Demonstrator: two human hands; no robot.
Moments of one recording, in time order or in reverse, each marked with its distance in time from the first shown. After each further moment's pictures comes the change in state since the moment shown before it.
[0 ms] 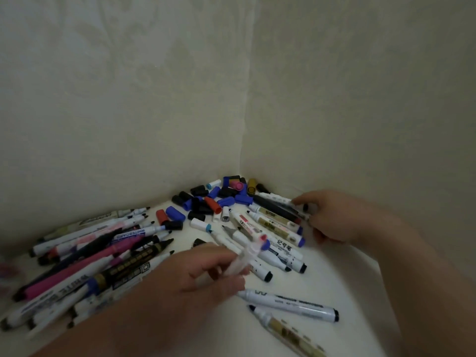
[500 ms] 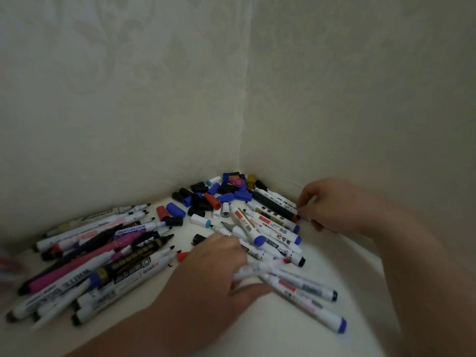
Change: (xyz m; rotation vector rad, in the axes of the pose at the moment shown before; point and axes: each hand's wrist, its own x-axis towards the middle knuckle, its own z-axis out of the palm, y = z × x) left_hand 0.024 0.005 0.040 0.679 0.074 0.026; right_hand -0.007 0.001 -0.006 0.057 0.036 -0.049
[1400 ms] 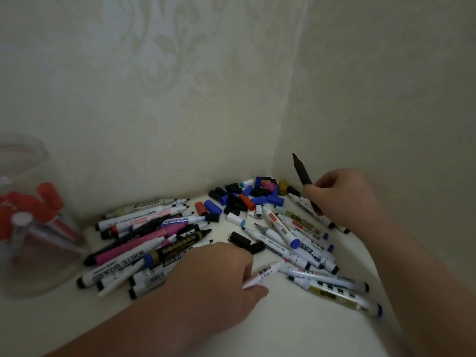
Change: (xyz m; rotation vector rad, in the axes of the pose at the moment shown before) left_hand -0.026 -0.014 -0.036 0.146 -0.164 -0.270; right_hand 0.014 -0.050 0.024 0.231 0.370 -0.013
